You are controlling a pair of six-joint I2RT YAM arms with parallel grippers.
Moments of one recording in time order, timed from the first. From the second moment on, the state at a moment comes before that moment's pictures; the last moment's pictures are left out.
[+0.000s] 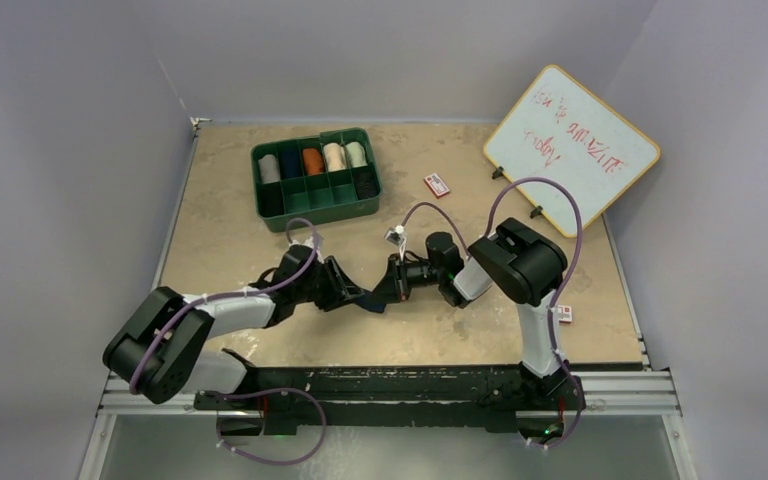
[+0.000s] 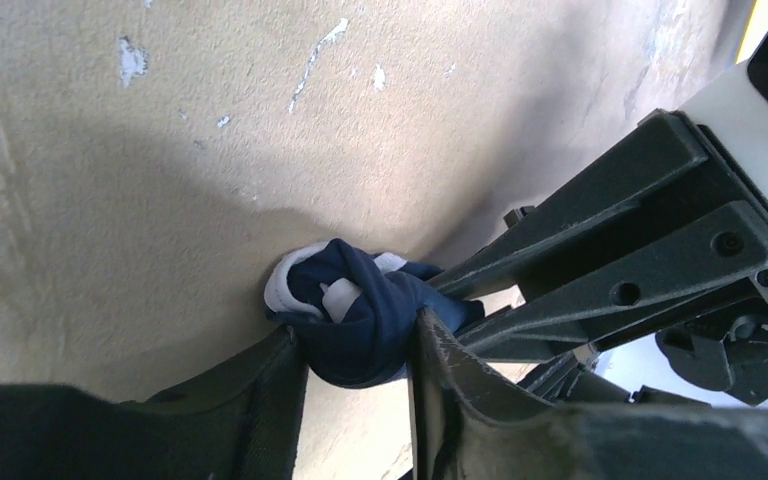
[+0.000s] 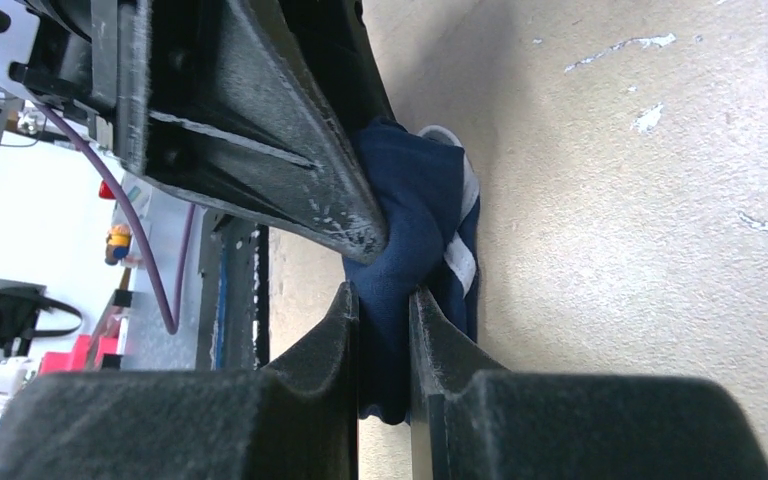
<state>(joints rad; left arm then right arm) -0.54 1.34 0.36 0.24 0.25 -1.02 0.65 2.08 0.65 1.06 -0.97 0.62</state>
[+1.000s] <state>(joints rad) -0.59 1.42 0.60 -0.07 0.09 -0.94 0.93 1.50 0.63 0.37 -0.32 -0.20</state>
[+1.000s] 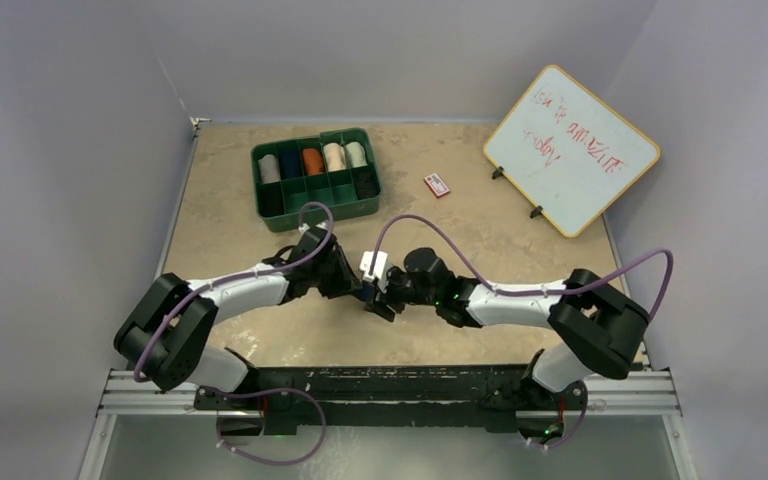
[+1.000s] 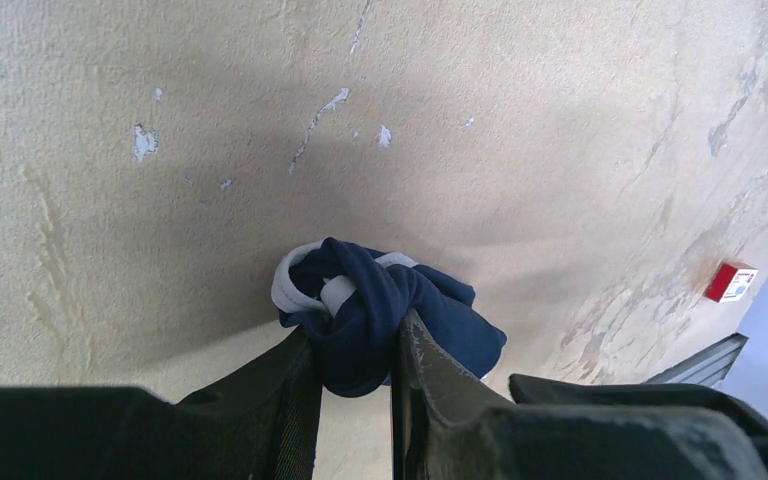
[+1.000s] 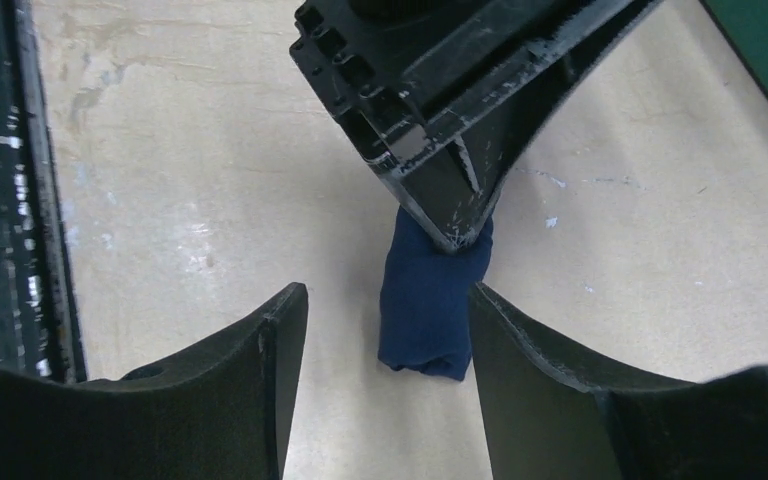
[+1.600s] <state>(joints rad) -0.59 1.43 0.62 -0.13 0.10 -0.93 1.02 1.69 0.67 0.48 -0.07 -0.28</state>
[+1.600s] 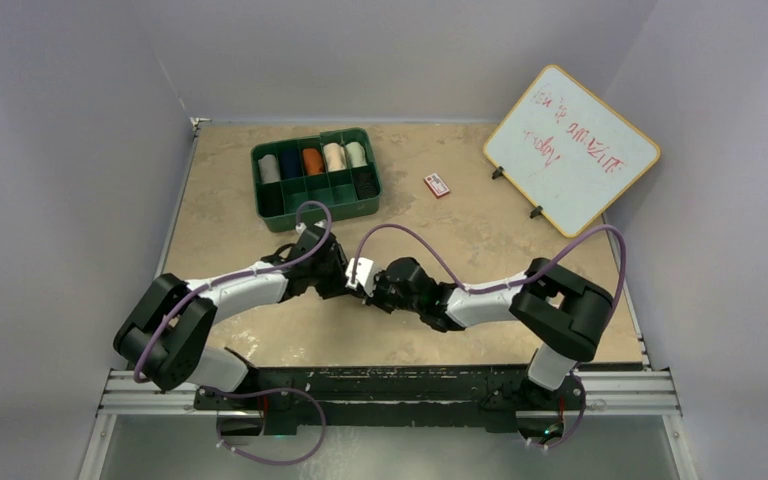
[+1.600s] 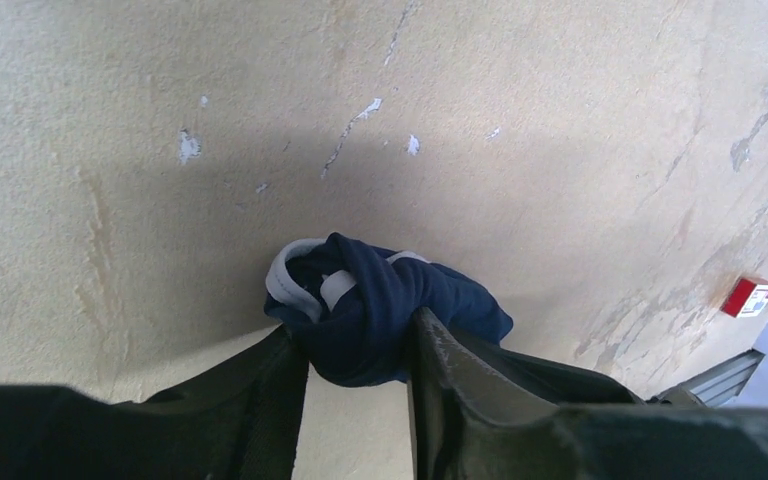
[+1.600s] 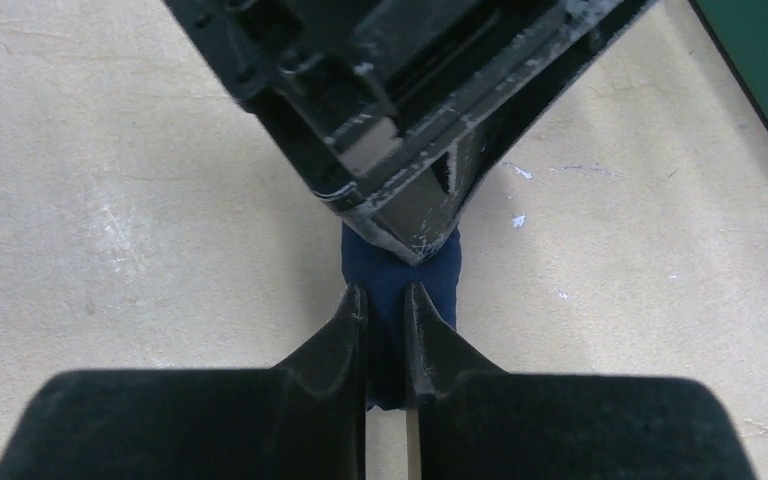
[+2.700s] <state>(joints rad) -0.59 1.43 0.61 -0.08 0.10 -0.88 0.68 1.86 0.67 0.71 -0.79 0.29</state>
